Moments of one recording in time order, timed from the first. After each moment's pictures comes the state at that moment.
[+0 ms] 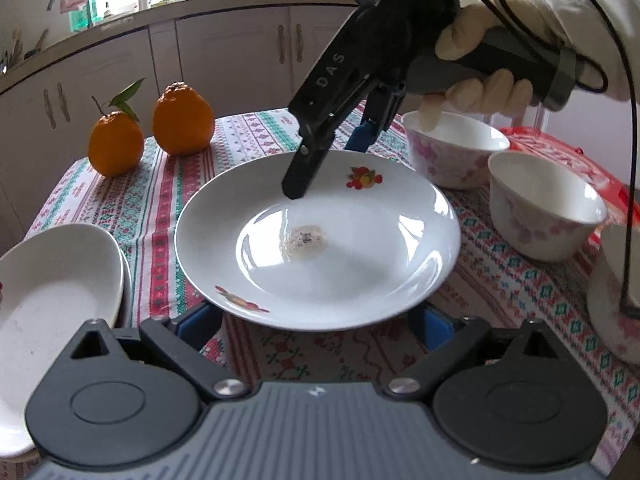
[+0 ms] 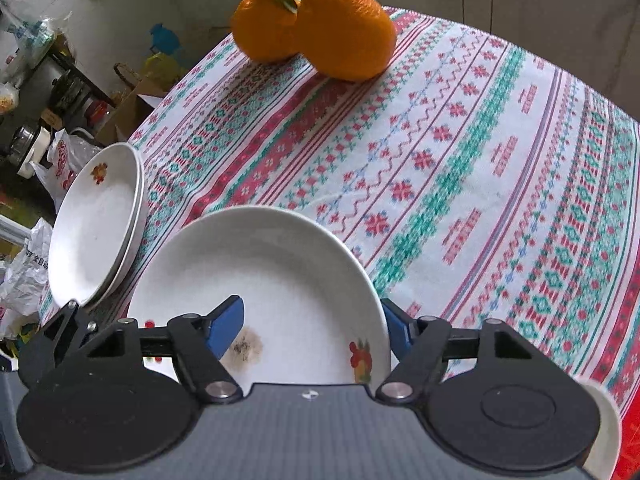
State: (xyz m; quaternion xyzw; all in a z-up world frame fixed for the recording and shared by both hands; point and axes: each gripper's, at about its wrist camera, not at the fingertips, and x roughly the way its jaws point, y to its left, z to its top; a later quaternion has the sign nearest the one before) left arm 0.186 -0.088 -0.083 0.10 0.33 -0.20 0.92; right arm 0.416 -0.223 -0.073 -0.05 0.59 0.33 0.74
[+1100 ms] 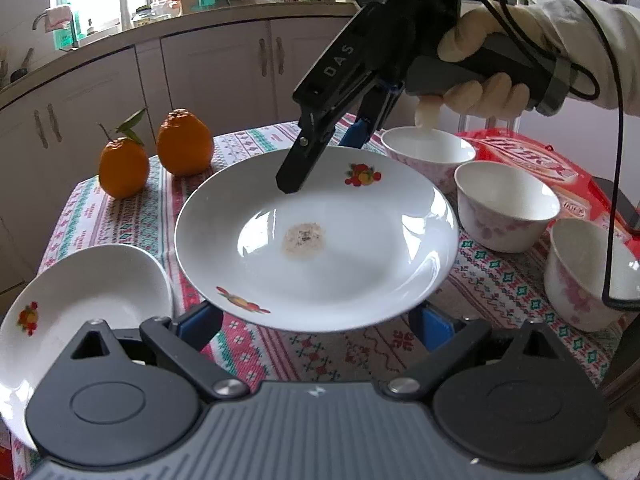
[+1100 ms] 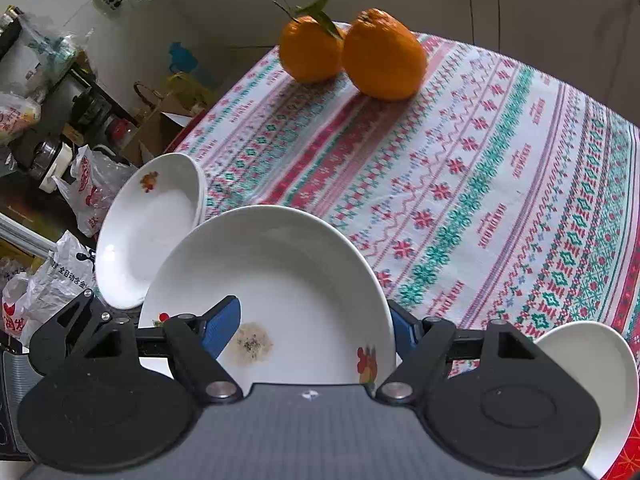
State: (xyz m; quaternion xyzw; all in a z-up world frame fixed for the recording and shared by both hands) left arm 0.158 -0.061 -0.049 0.11 0.32 -0.23 0.91; right arm 0.380 -0.213 -0.030 -0.02 0.56 0.35 0.75
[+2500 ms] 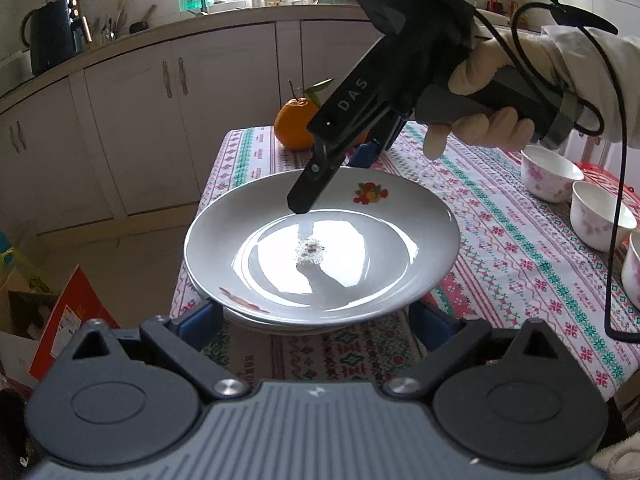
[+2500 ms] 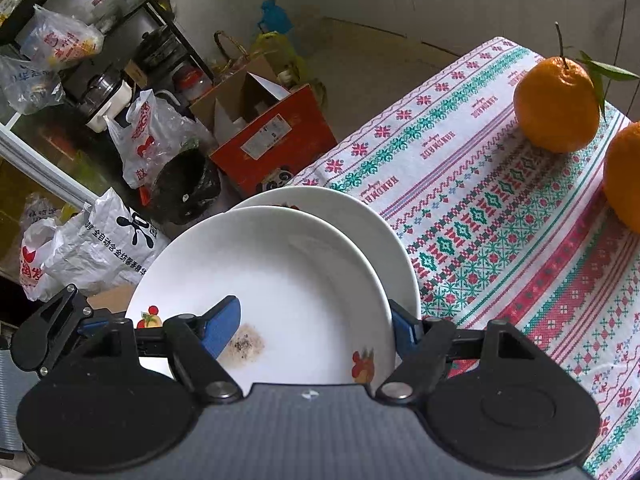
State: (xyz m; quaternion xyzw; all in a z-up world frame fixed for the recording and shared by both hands) left arm 0.128 0.072 -0.041 0.05 0.33 -0.09 0.94; right arm 0.382 -0.017 -0.039 -0.09 0.55 0.45 0.70
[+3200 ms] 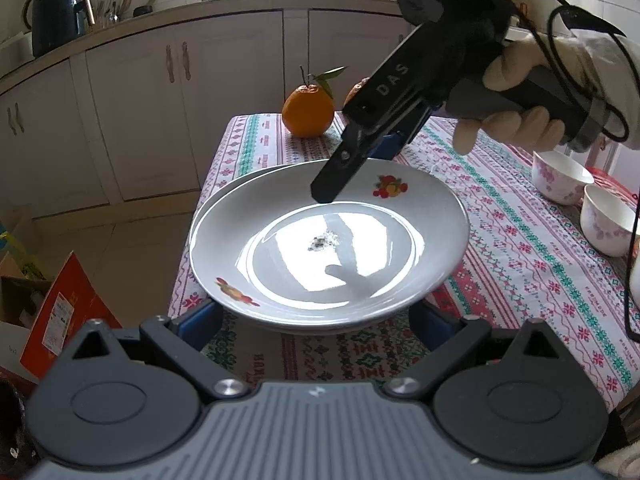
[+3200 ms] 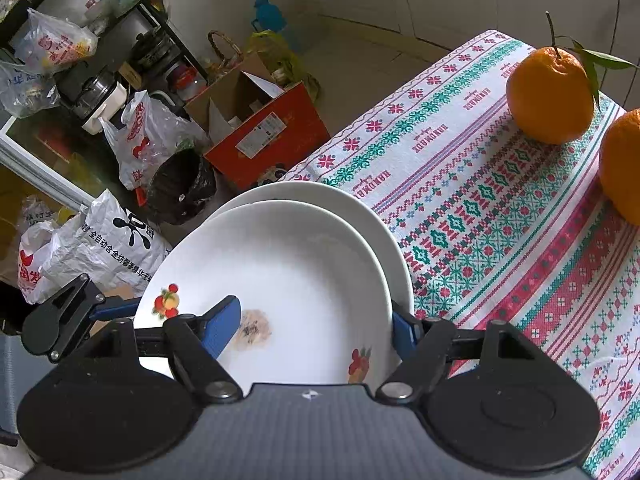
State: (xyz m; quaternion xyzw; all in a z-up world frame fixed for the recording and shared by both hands) left arm 0.143 0.084 -0.048 0.04 0.35 -0.09 0.93; right arm 0.382 -0.022 -0.039 -0.08 0.55 0.44 0.70
